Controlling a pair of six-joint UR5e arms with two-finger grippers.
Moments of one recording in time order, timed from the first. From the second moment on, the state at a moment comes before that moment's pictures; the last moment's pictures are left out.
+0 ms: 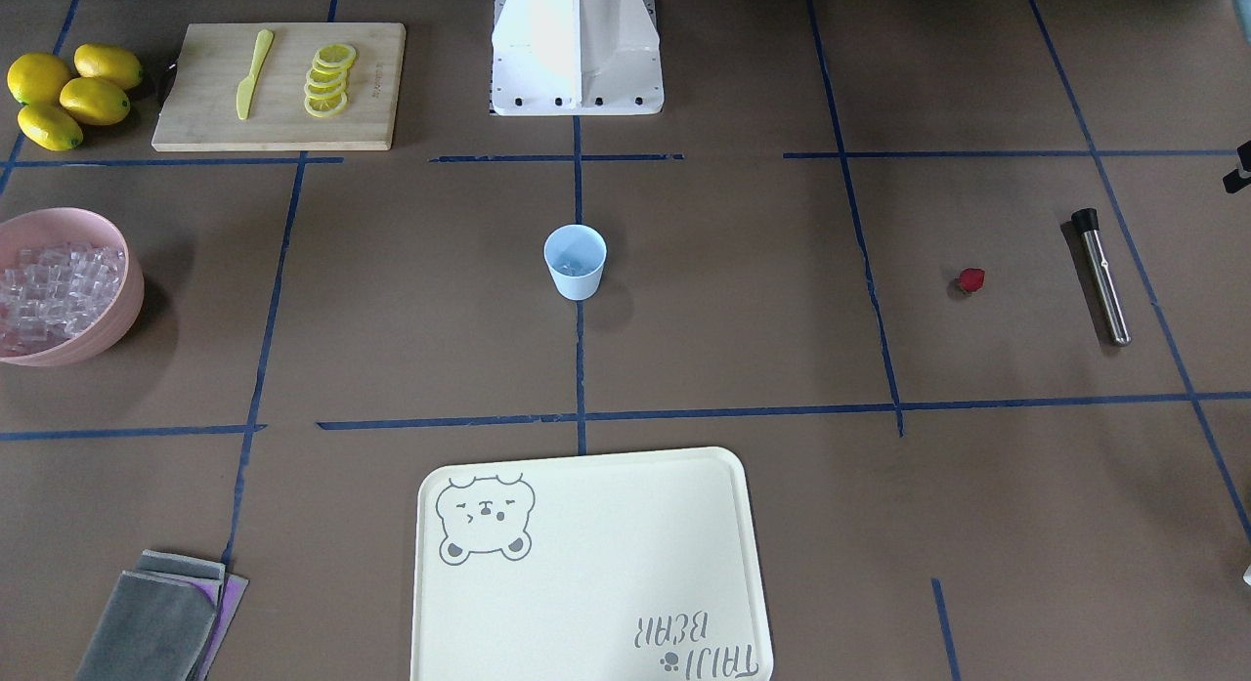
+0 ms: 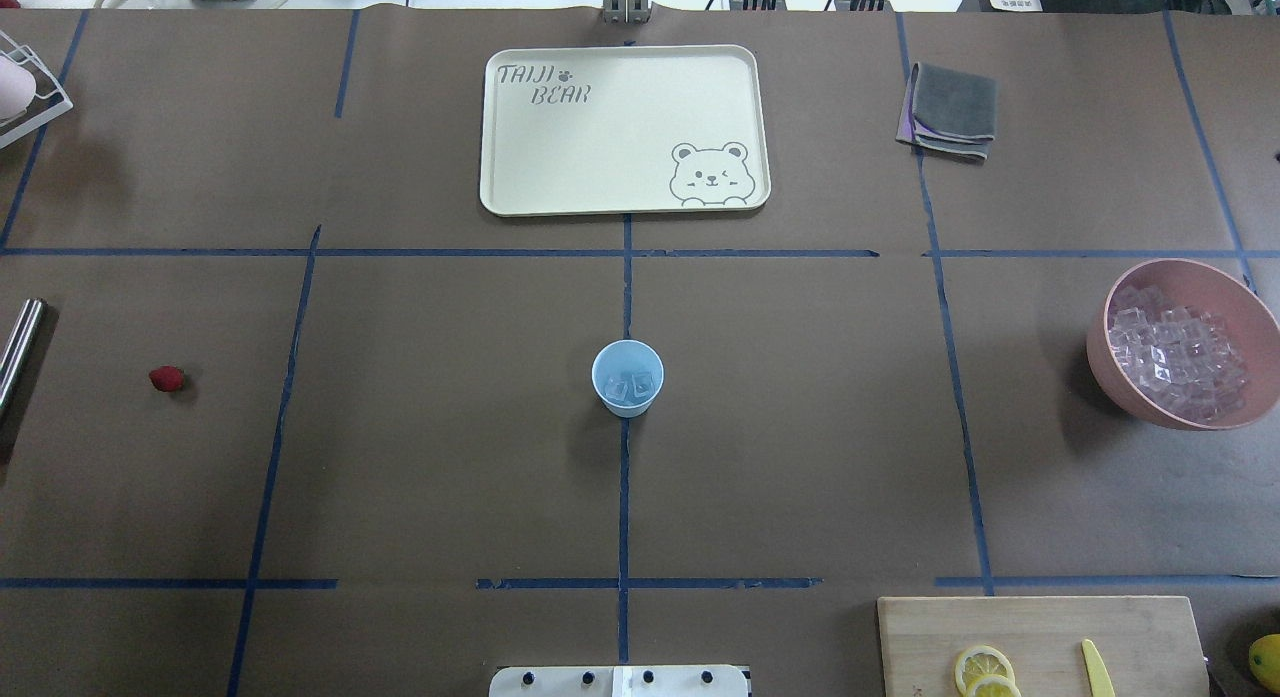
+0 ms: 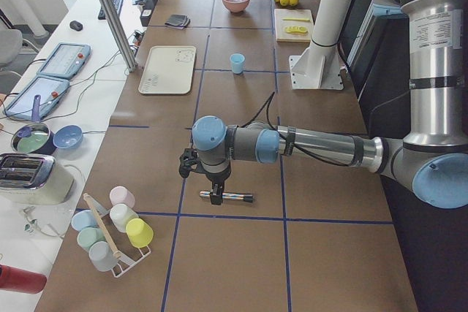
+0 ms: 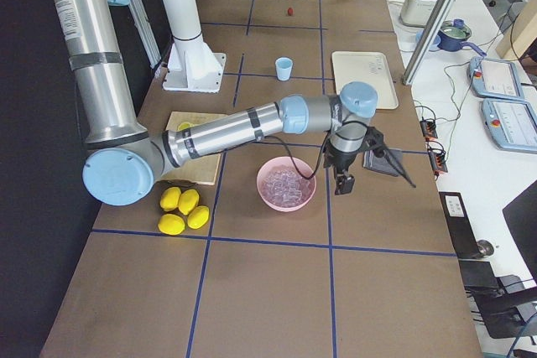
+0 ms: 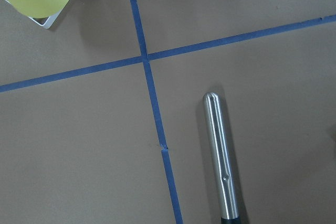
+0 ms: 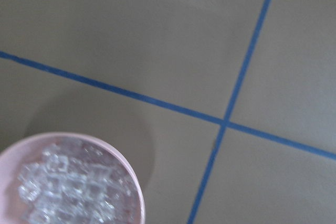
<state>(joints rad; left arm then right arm) -1.48 -1.45 -1.81 -1.50 -2.39 0.01 1.52 -1.45 1.70 -1.81 2.30 -0.25</state>
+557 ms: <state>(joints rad) -1.49 -1.49 -1.81 -1.52 -2.37 0.01 1.69 -1.70 1.70 -1.78 2.32 -0.35</state>
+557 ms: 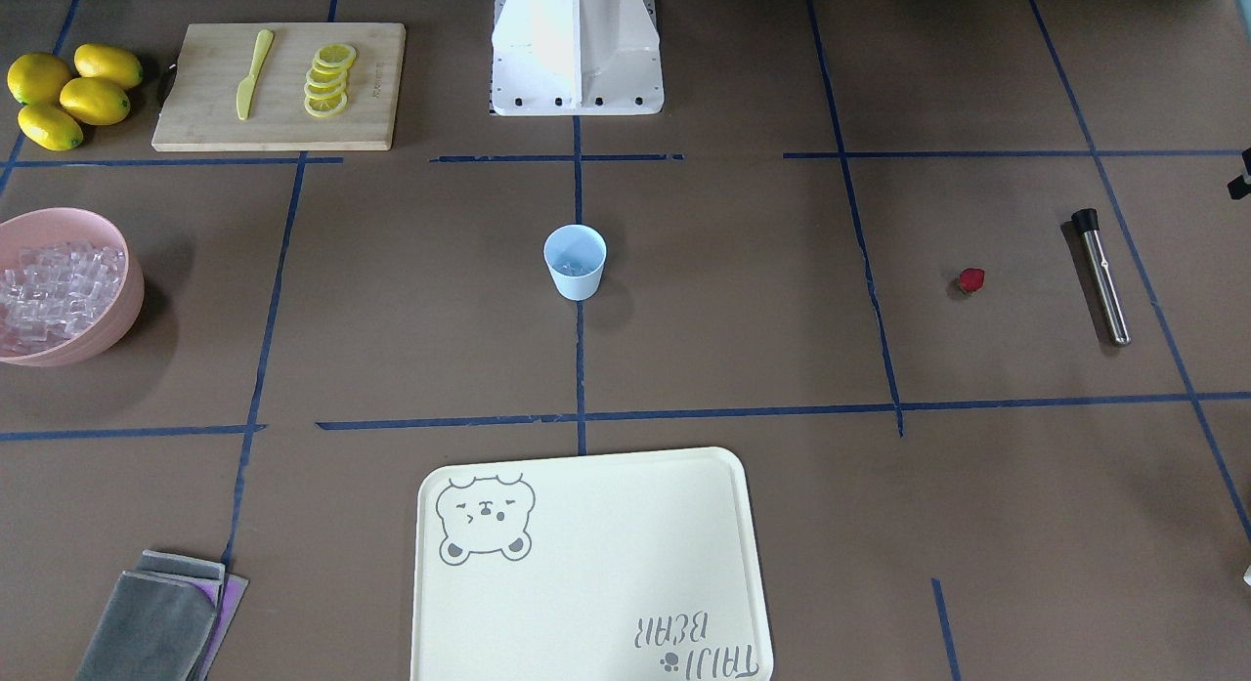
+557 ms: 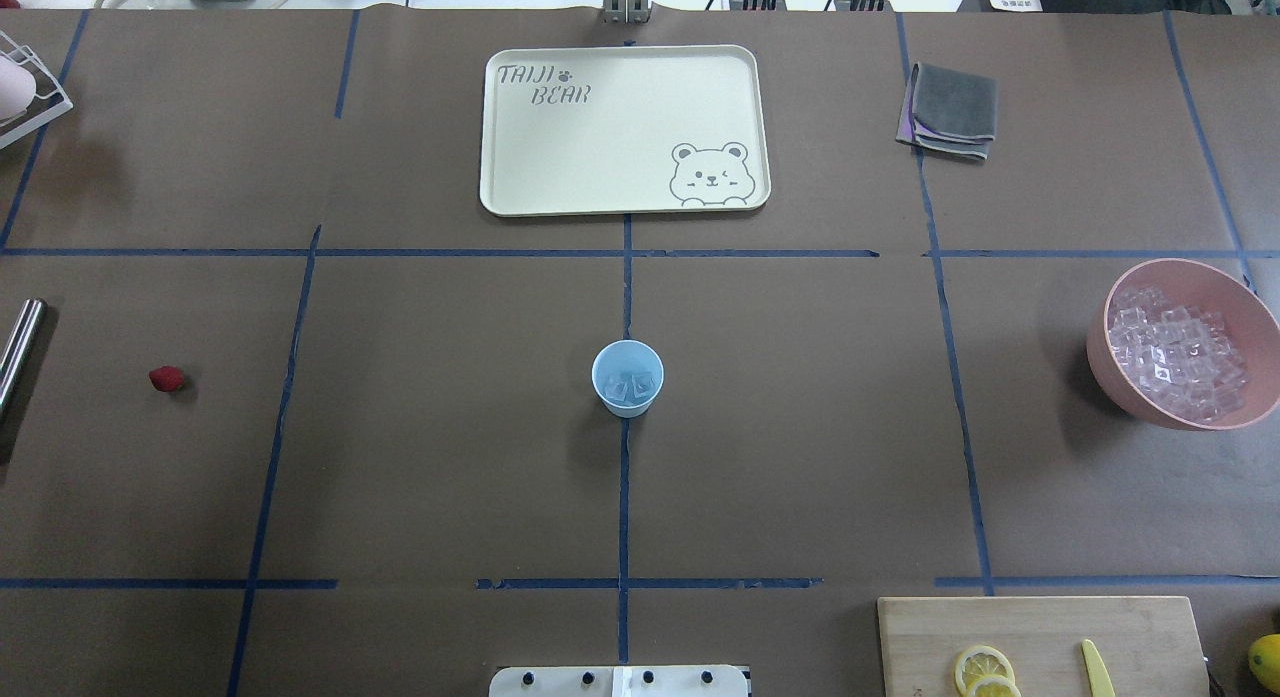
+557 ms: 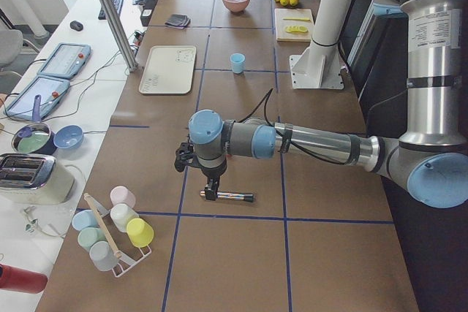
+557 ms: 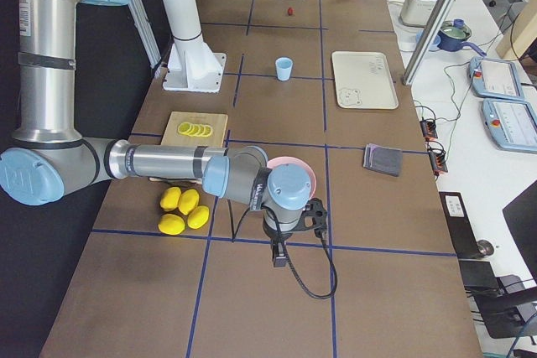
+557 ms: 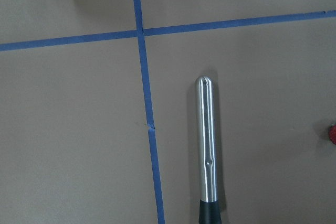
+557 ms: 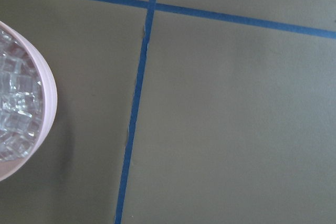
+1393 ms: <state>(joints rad) -1.33 -1.61 -1.83 -1.65 -2.38 -0.18 1.70 -1.72 1.71 -1.73 2.32 -0.31</state>
